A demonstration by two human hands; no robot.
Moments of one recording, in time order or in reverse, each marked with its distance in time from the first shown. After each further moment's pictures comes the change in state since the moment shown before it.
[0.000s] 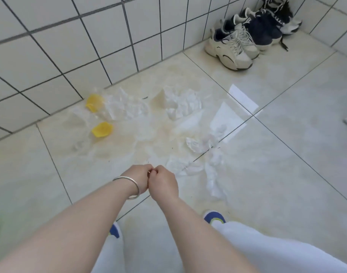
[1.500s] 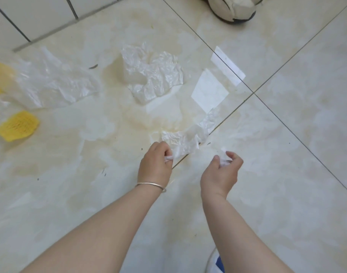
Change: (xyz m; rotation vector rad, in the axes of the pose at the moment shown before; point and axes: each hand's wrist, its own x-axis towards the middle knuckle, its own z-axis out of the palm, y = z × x) left_hand 0.167 0.085 0.079 -0.467 0.372 0.145; right_hand 0.147 0.104 -0.101 0.561 0.853 0.215
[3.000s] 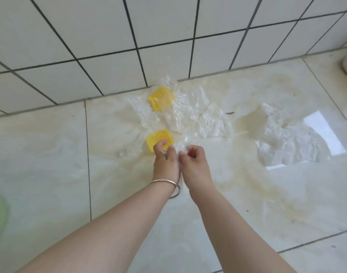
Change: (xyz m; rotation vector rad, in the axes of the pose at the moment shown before) left_hand 0.044 -0.128 -0.208 -0.785 0.509 -0.614; right_hand -0.191 -0.073 0.230 -0.166 -1.096 -0.122
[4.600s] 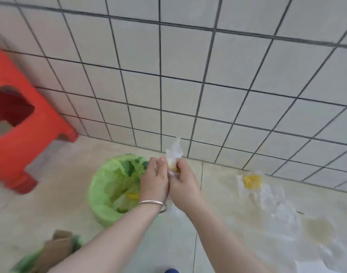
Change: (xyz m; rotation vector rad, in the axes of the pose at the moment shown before) left_hand -0.183 0.108 -0.403 -0.151 0.530 0.384; right_hand -0.306 -0.129 0.285 -0.489 -0.567 -0.549
